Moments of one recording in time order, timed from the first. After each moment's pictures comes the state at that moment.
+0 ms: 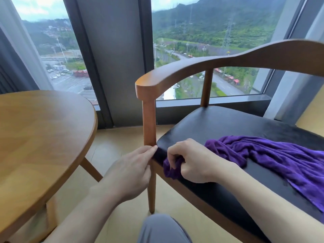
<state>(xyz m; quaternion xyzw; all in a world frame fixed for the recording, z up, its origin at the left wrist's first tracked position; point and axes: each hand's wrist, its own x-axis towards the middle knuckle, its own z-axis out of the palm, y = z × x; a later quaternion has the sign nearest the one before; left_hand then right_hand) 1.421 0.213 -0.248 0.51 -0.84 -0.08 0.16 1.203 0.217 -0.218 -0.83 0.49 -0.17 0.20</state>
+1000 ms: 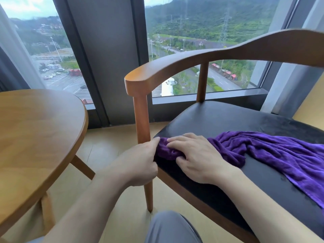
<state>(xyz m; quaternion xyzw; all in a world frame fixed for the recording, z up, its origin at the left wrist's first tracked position) 1.383 0.199 -0.223 0.53 -0.82 -0.20 0.07 1.186 0.215 -0.243 -0.81 0.56 -0.15 0.07</state>
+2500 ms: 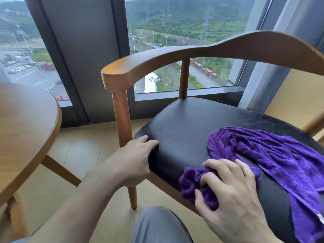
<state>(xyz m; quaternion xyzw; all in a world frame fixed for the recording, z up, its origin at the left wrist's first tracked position) 1.361 0.197 -0.231 0.48 -0.86 -0.15 0.05 1.155 0.339 -0.276 -0.69 0.65 -0.28 -0.14</state>
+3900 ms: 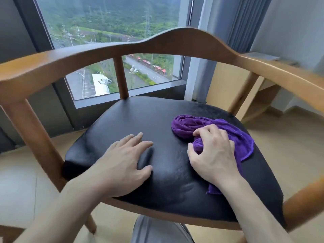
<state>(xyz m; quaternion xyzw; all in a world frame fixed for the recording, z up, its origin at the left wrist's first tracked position) 1.263 0.203 -0.239 0.31 -0.94 -0.12 0.04 1.057 0.327 -0.252 -0.44 0.85 -0.26 -0.06</state>
